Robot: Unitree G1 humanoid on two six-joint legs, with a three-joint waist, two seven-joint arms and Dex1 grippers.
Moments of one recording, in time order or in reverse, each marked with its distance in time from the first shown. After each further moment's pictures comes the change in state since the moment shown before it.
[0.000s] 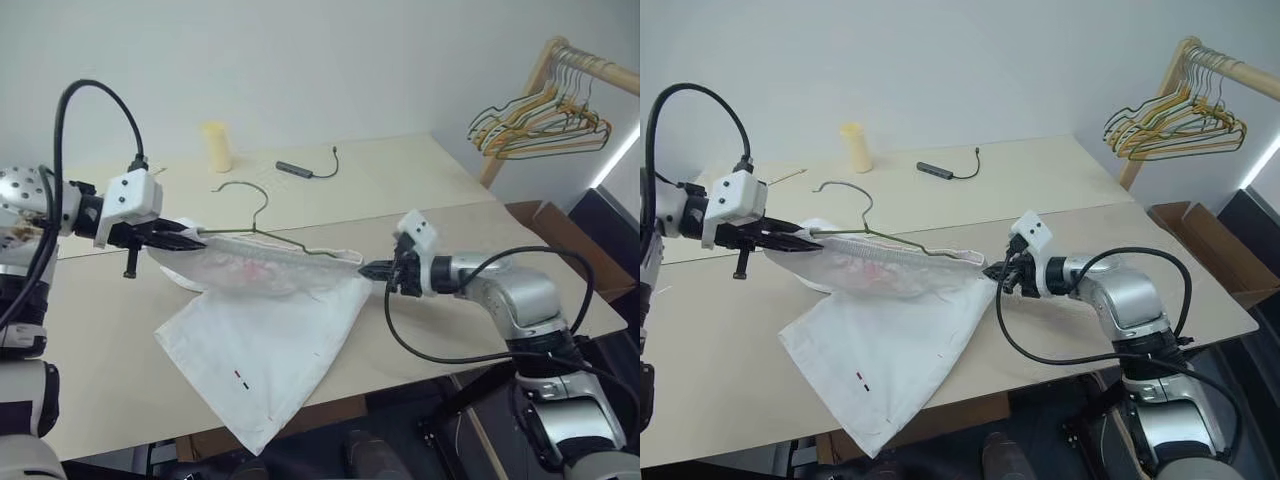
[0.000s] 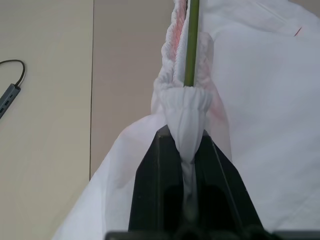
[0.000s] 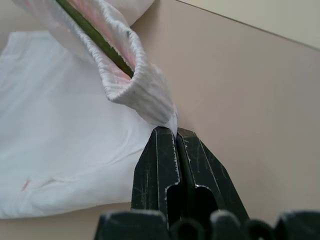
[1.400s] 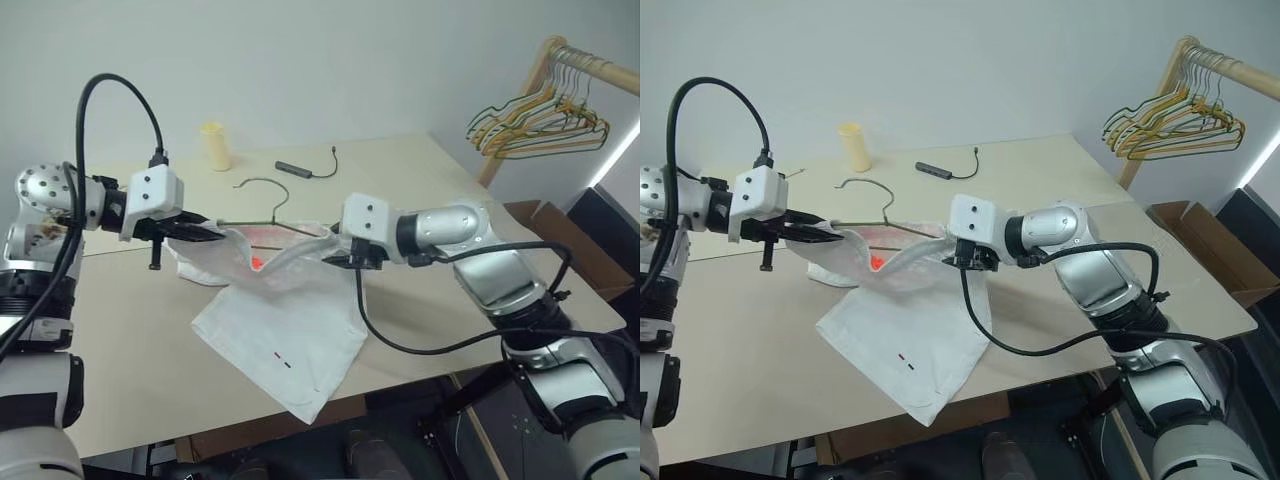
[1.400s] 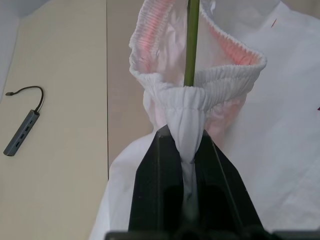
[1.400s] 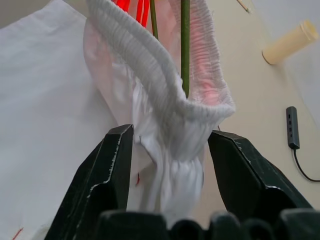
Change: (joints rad) left arm -0.026 -0.092 0.031 -0.020 0.038 -0.019 0.042; right arm -0.242 0.037 0.222 -0.003 -0.279 -0.295 0.151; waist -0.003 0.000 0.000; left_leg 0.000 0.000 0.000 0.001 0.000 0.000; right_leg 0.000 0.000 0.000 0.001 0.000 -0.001
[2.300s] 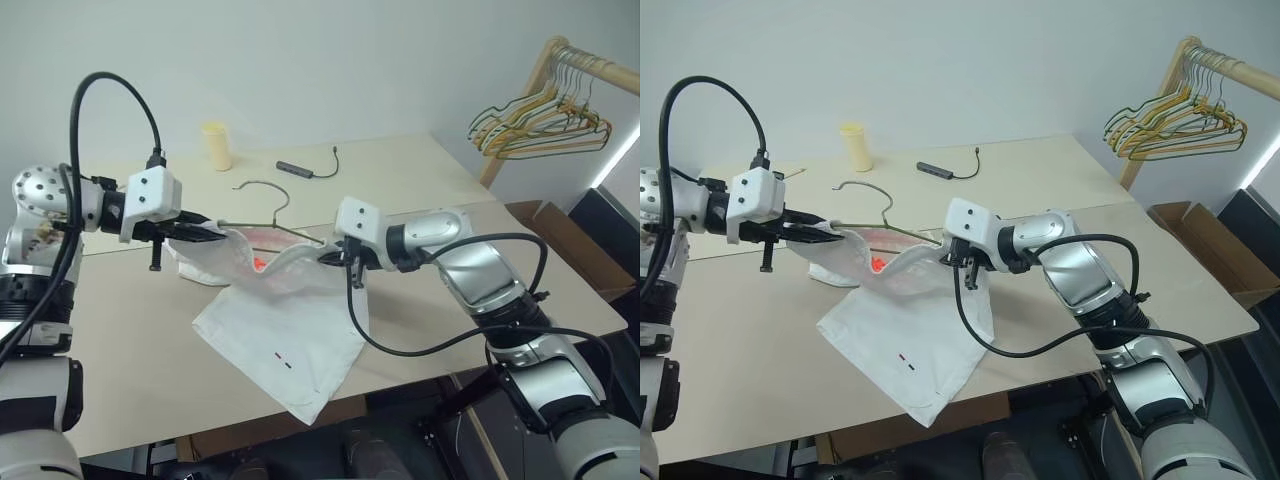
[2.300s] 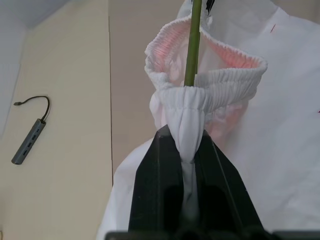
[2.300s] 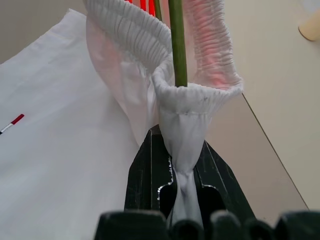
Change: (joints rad) left arm 0.023 -0.017 0.028 0.001 -0.031 -0.007 0.024; right arm 0.000 0.055 -0.002 0.068 0.030 0.098 0.007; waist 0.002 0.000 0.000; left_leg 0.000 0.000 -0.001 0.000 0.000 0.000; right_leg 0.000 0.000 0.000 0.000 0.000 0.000
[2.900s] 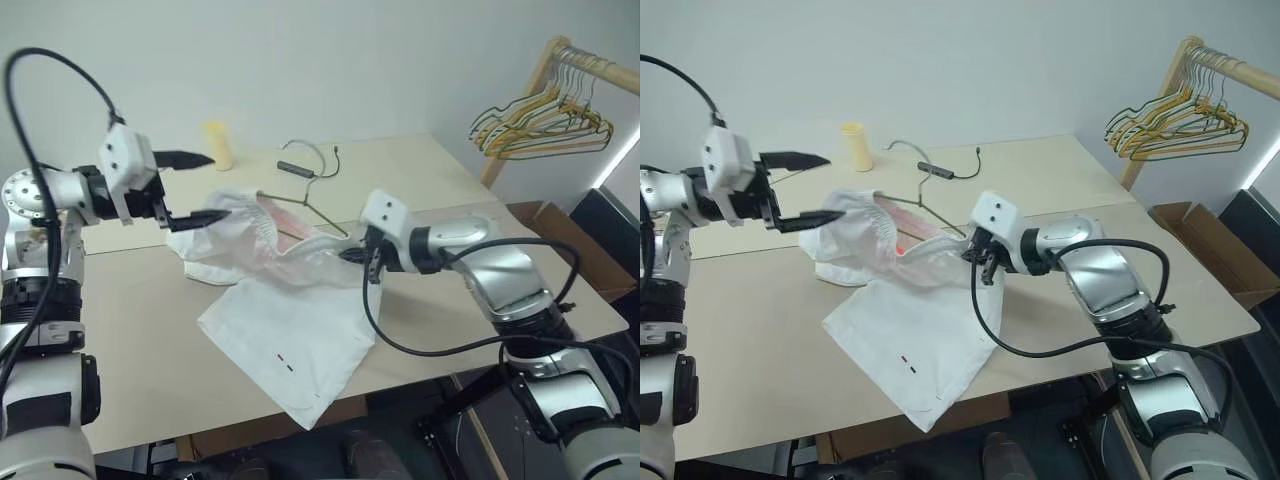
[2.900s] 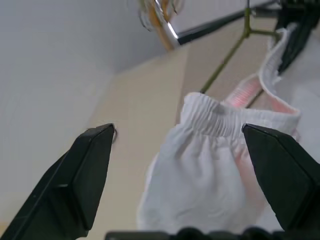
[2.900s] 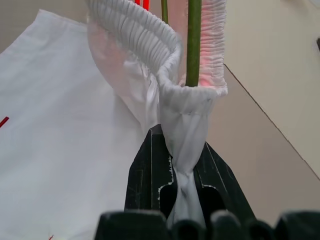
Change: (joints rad) left arm 0.035 -0.078 0.205 -0.069 -0.149 0.086 0.213; right arm 0.078 -0.062 -0.152 -0.136 0.081 0.296 -0.088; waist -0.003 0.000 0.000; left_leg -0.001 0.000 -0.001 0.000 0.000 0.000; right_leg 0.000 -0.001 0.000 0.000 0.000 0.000
